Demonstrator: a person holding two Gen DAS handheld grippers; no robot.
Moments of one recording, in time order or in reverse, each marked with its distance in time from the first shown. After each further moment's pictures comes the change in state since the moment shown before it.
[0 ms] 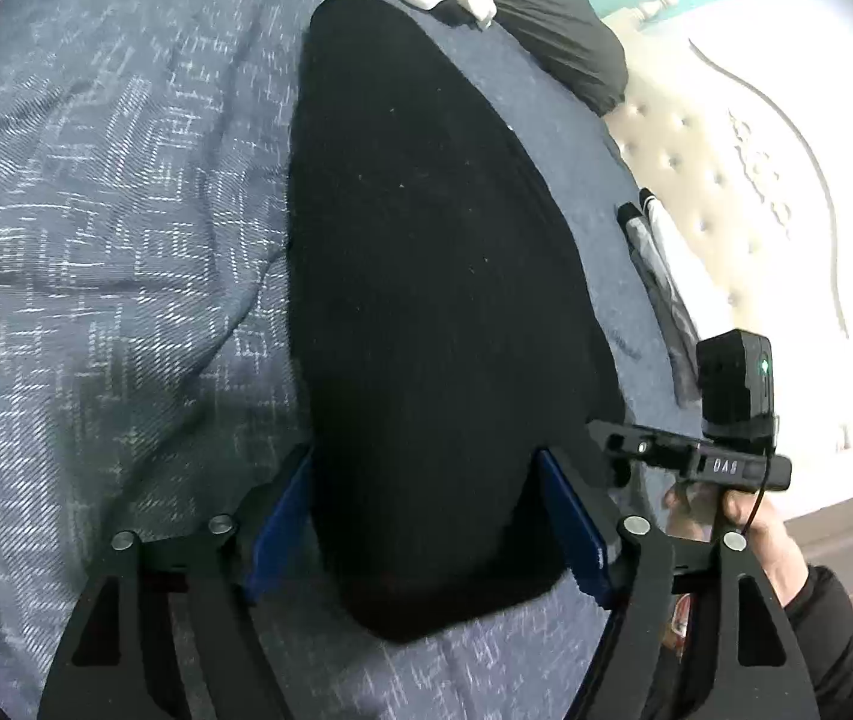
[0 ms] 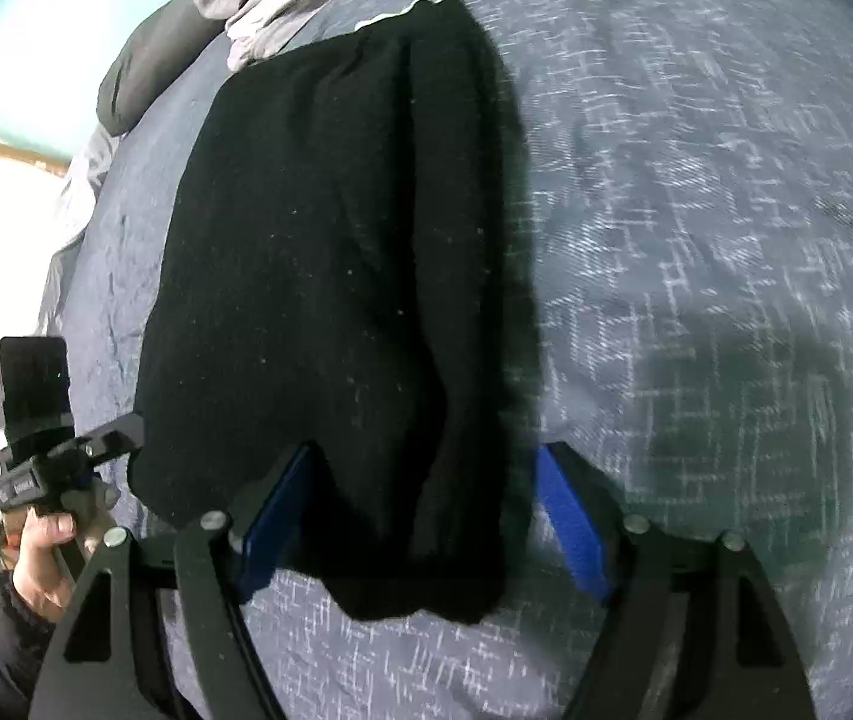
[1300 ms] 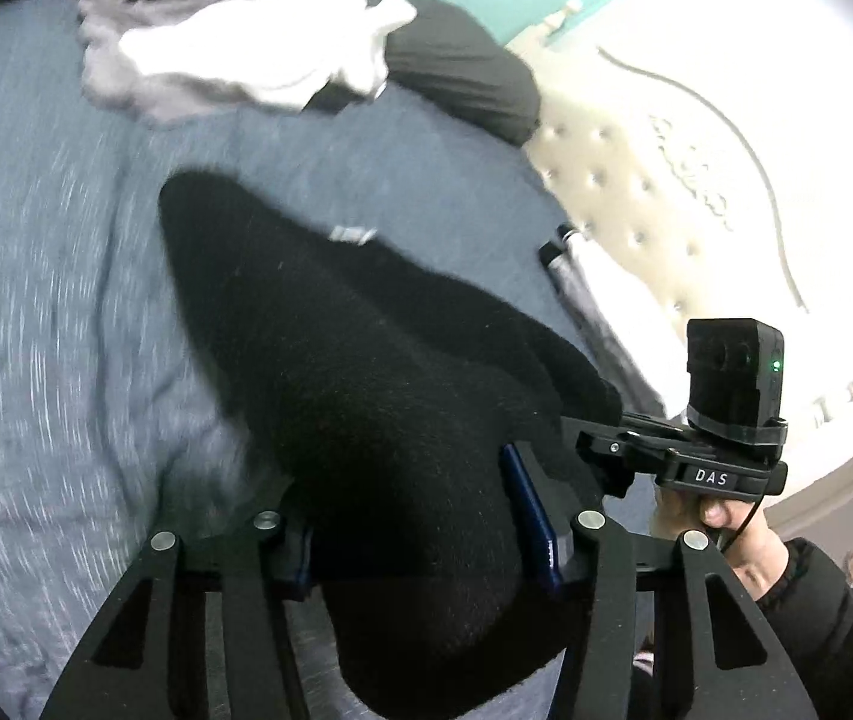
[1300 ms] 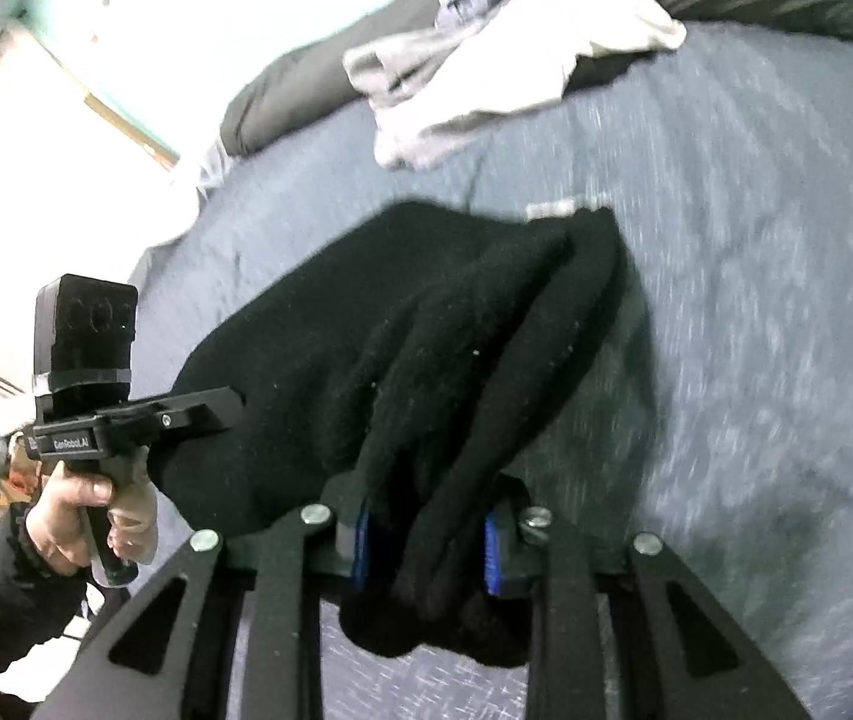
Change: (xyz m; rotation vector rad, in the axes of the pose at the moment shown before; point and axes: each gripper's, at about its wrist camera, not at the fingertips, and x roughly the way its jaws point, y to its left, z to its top) left arm -0.047 -0.095 0.062 0.194 -0.100 -0.040; right arm -0.093 0.052 0.035 -0.230 -0.228 0.143
